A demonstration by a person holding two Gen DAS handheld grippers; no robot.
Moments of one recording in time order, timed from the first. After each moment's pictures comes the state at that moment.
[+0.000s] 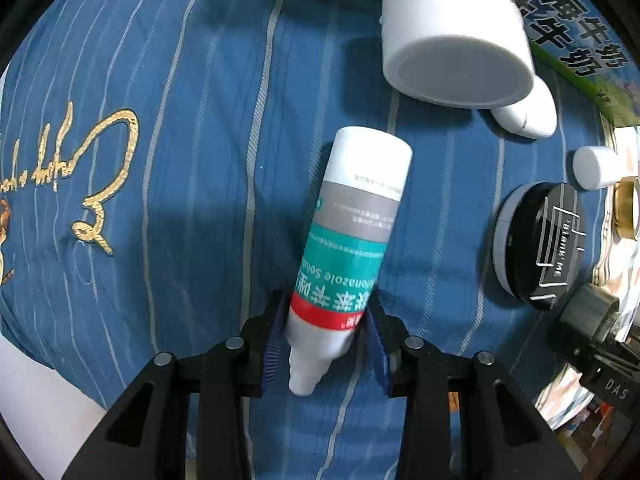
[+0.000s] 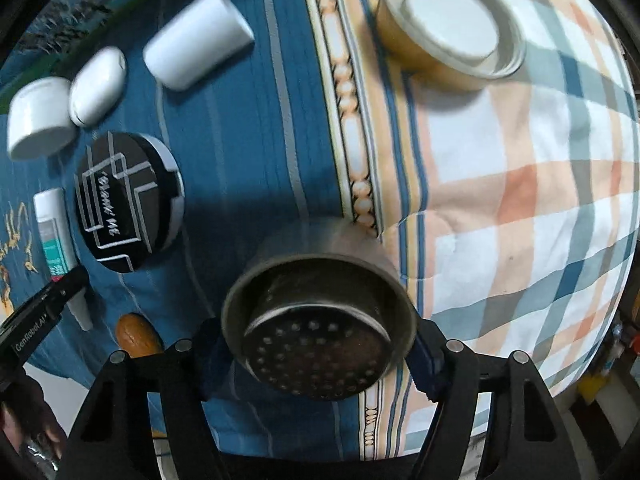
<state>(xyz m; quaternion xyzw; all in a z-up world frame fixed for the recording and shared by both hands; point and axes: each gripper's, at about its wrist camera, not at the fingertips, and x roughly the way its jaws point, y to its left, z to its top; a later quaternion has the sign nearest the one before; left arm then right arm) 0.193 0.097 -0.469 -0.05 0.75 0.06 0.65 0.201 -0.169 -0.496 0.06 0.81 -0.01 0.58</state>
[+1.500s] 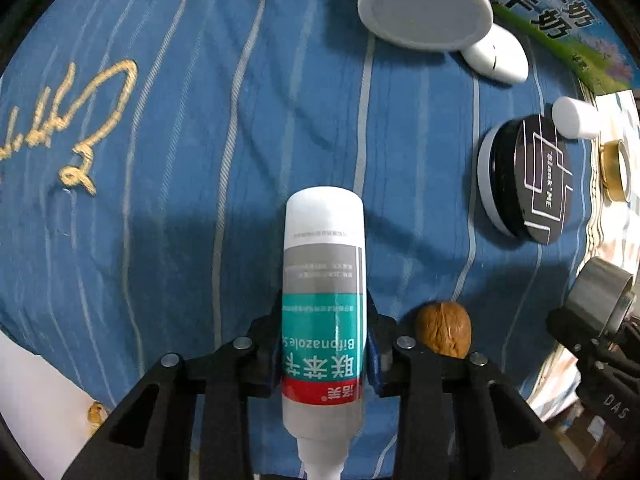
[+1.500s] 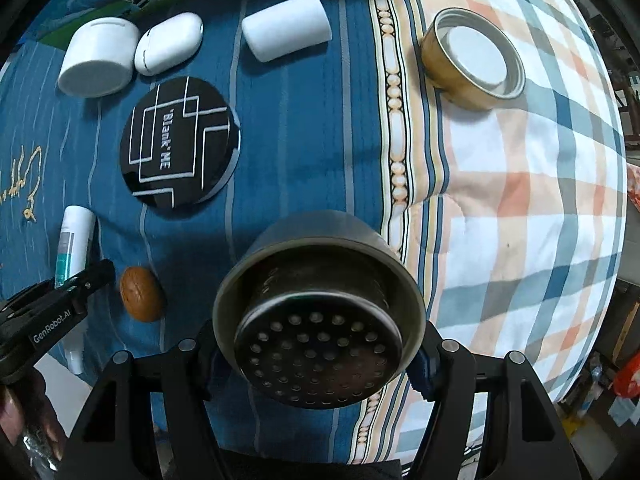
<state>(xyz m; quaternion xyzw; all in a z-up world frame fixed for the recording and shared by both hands) 0.112 0.053 -0.408 -0.06 0.75 0.05 0.66 0.123 -0.112 -0.462 0.00 0.78 0.03 0.63</state>
